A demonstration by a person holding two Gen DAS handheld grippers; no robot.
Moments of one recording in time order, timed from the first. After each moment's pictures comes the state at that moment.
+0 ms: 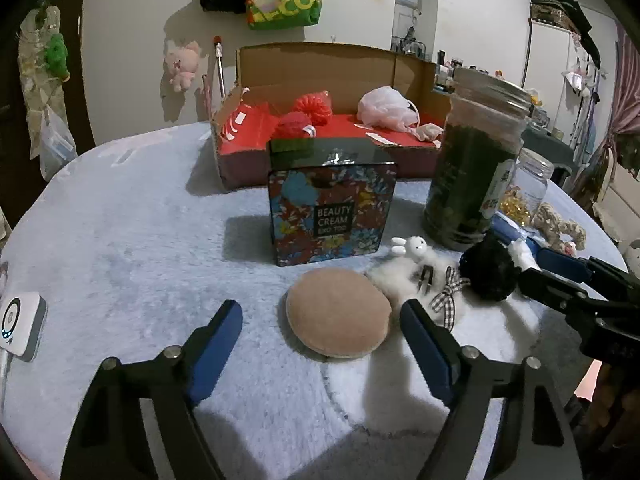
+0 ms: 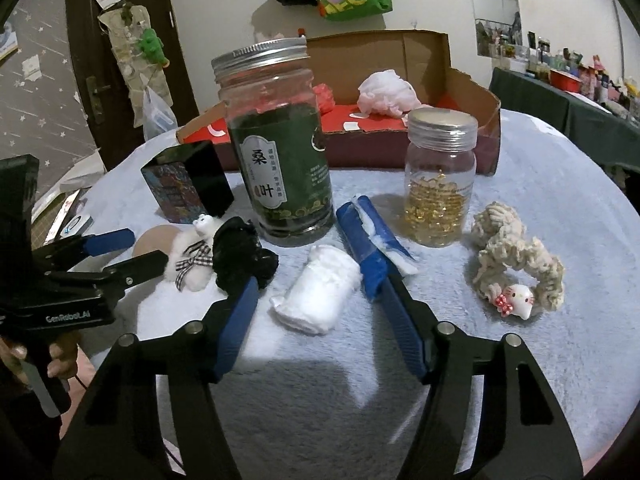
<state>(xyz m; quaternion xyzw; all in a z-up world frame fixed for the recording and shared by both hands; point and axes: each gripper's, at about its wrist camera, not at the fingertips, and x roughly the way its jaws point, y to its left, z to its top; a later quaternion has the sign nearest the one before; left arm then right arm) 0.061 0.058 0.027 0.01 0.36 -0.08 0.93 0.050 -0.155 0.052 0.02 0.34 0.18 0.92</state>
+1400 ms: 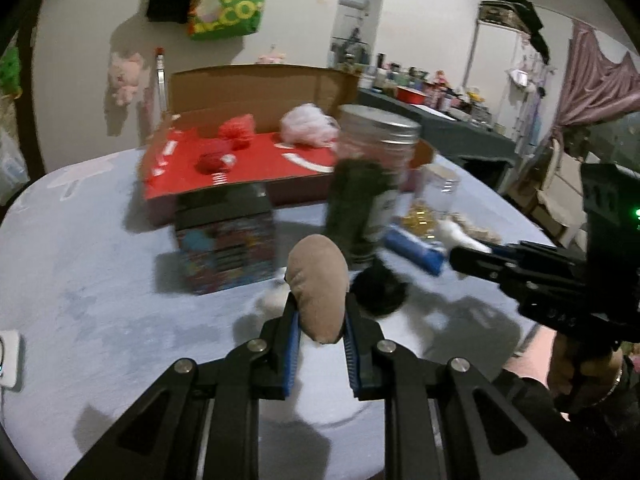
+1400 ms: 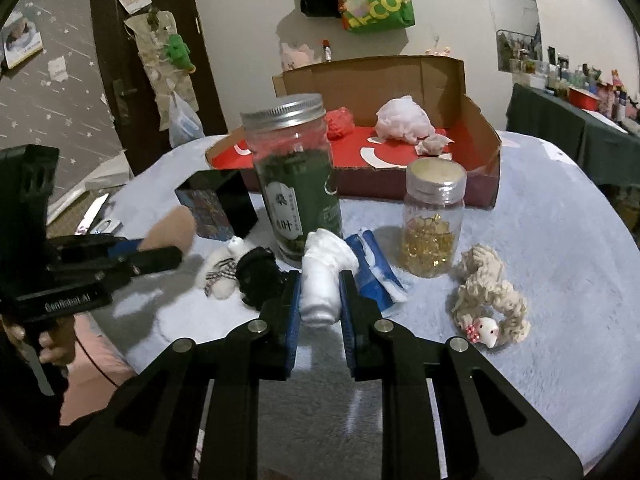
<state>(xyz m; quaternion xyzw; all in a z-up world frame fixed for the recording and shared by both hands) 0.042 0.022 0.068 0.01 0.35 -0.20 0.91 0.044 -0.172 0.086 0.01 0.32 0.23 0.92</state>
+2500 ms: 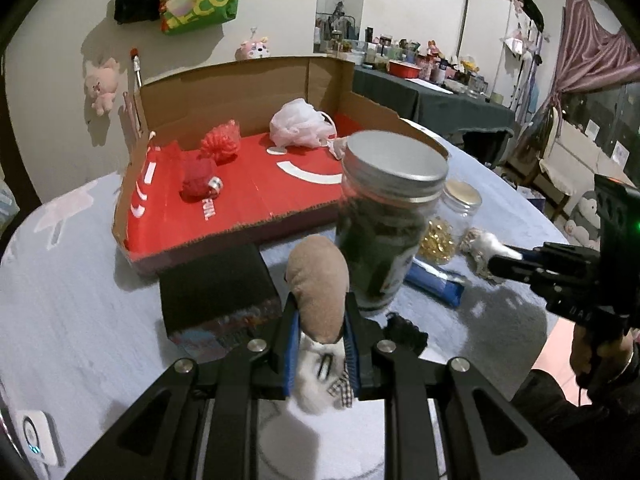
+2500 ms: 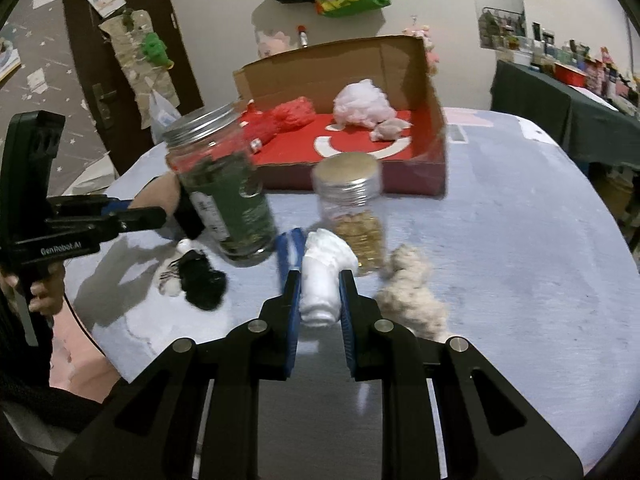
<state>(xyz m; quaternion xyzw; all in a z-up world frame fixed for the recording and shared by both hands) 0.101 0.008 0.093 0.06 0.39 -0.20 0.90 0.067 -0.223 0.087 0.03 0.36 0.20 0.91</state>
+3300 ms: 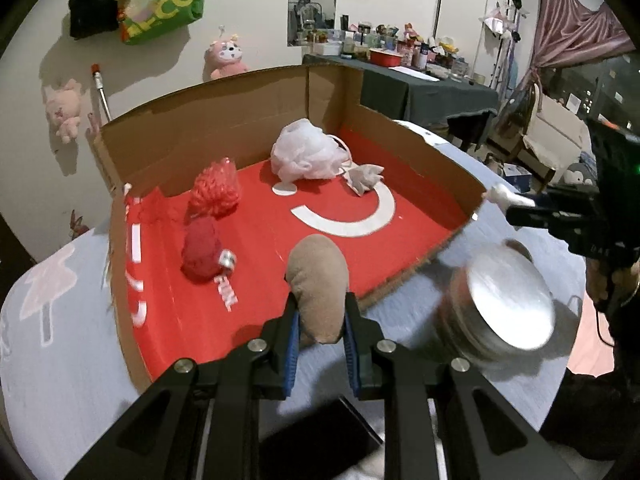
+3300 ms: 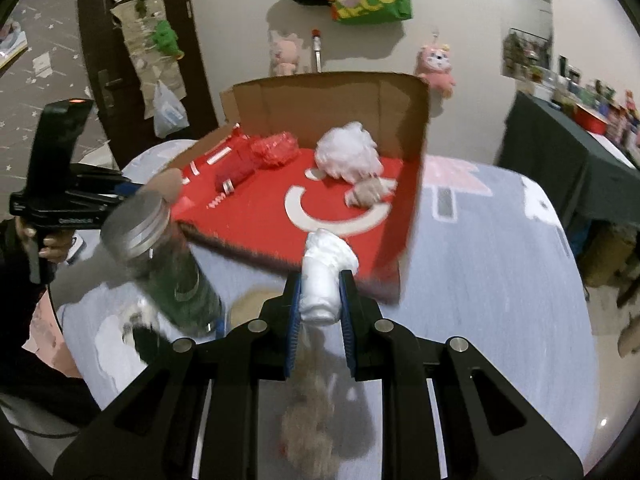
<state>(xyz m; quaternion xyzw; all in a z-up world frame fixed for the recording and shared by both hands) 0.214 0.018 0.115 0.10 0.41 -0.25 0.87 0.162 -0.241 0.137 -0.03 0.35 0.24 0.90</state>
